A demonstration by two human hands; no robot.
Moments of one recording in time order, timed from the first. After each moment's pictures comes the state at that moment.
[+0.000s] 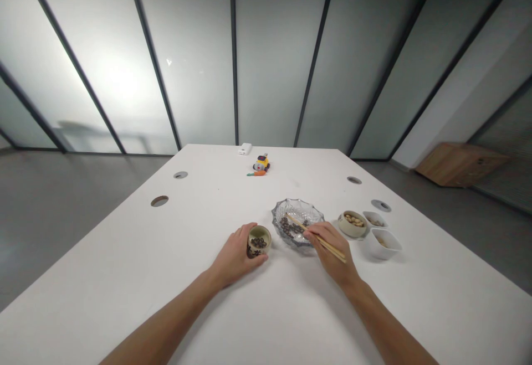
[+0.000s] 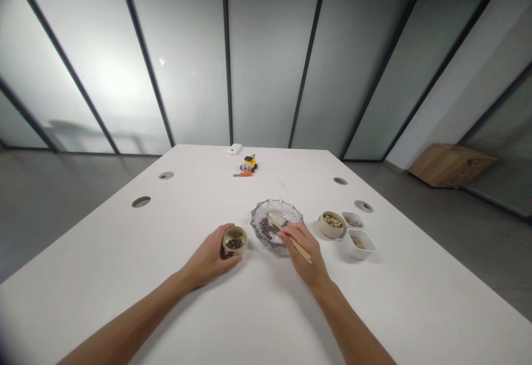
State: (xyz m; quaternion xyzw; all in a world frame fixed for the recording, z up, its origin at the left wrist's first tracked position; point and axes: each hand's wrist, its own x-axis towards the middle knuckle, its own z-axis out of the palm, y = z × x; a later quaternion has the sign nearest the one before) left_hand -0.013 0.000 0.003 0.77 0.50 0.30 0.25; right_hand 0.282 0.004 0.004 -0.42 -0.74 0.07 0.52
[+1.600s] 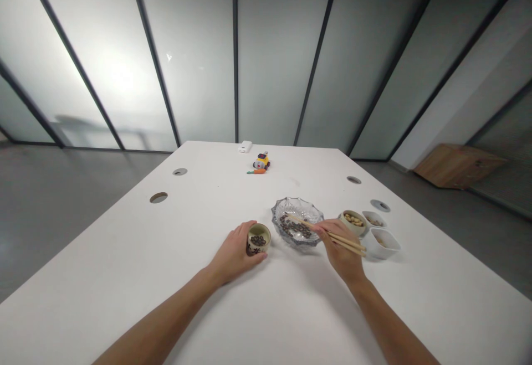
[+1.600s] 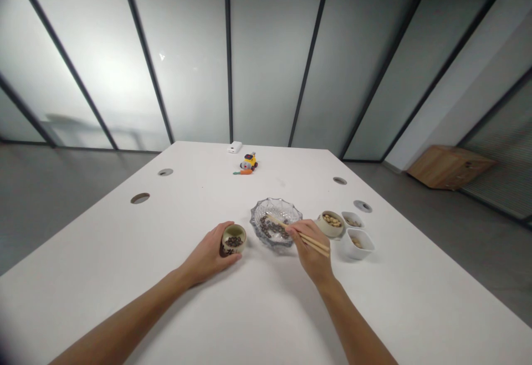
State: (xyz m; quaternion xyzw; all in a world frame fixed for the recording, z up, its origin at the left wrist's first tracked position) left_hand -0.013 0.000 0.001 0.77 0.50 0.31 0.25; right_hand 0.294 0.006 0.017 -0.46 -0.70 0.04 0.54
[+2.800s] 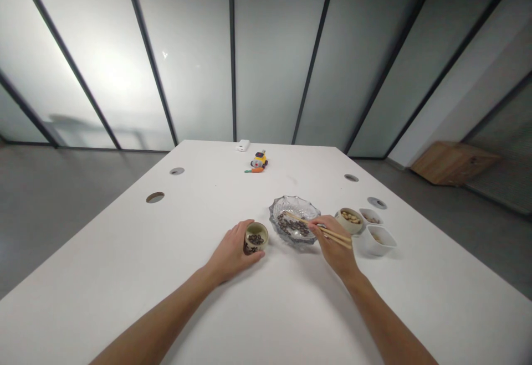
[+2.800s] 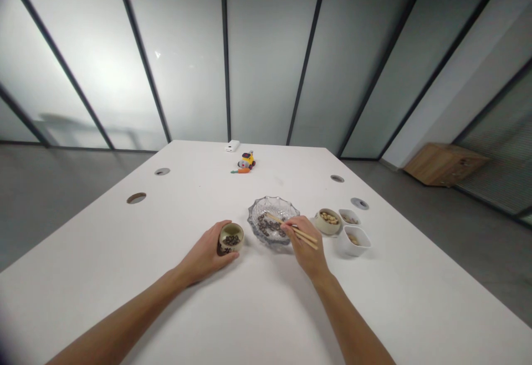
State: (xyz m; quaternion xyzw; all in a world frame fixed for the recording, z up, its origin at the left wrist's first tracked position) left_hand -0.013 0.000 0.002 0.77 0.50 0.31 0.25; right_hand 0.292 0.014 0.009 -0.47 -0.71 0.06 0.52
